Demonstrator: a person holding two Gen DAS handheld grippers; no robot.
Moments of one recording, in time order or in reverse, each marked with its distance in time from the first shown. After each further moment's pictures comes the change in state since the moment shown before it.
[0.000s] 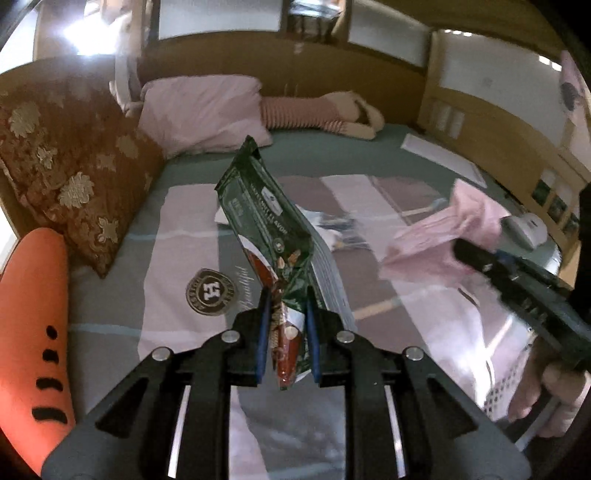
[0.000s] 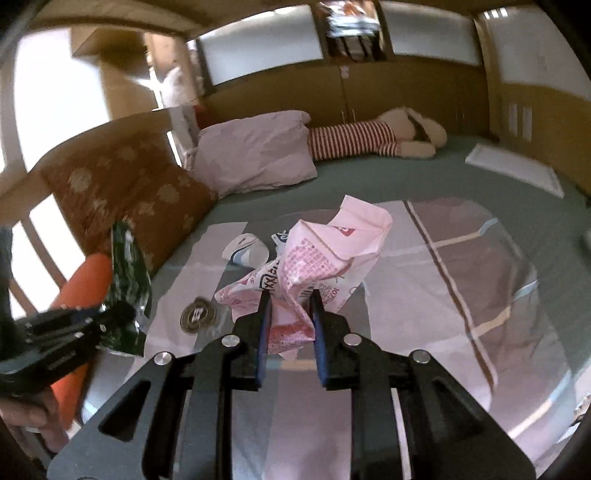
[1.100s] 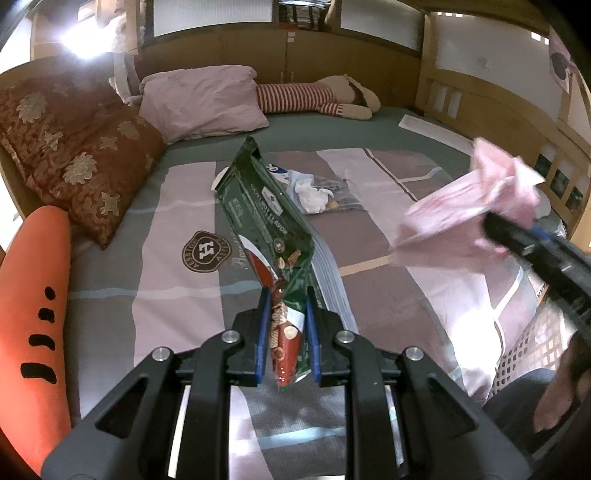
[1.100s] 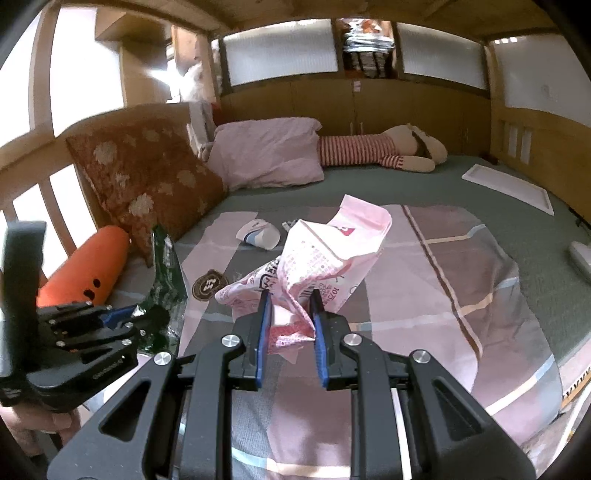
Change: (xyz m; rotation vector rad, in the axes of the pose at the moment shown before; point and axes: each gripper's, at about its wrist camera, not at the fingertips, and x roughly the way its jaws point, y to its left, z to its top) left arm 0.001 -0.012 -0.050 0.043 0.040 0.032; right arm -0.056 0.006 -0.038 -0.011 -0.056 0.000
